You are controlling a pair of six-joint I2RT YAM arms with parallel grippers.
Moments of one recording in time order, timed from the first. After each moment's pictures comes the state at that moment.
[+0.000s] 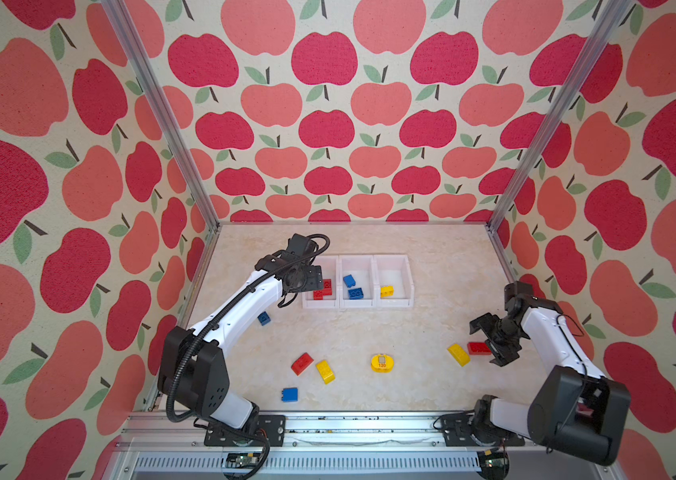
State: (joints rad) left arm -0.45 1.52 1.29 -0.81 -0.16 -0.48; right arm -0.22 1.28 0.82 -1.05 -0.12 0.84
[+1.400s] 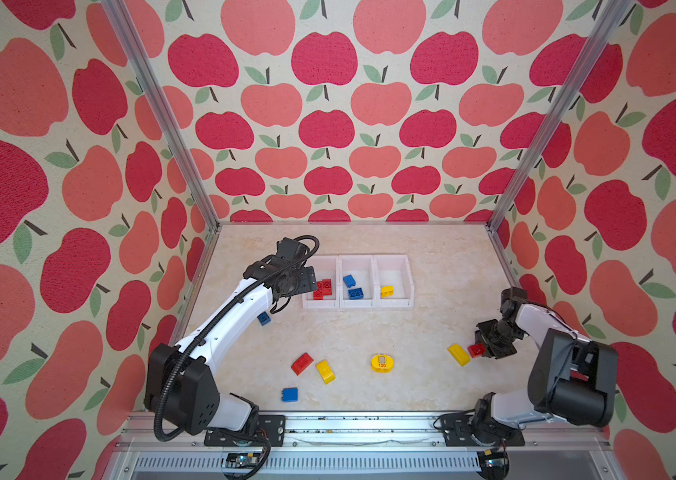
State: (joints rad) left arm -0.43 1.42 1.22 -0.81 -0.17 -0.54; right arm -0.26 1.45 0.75 -0.83 -0.08 0.93
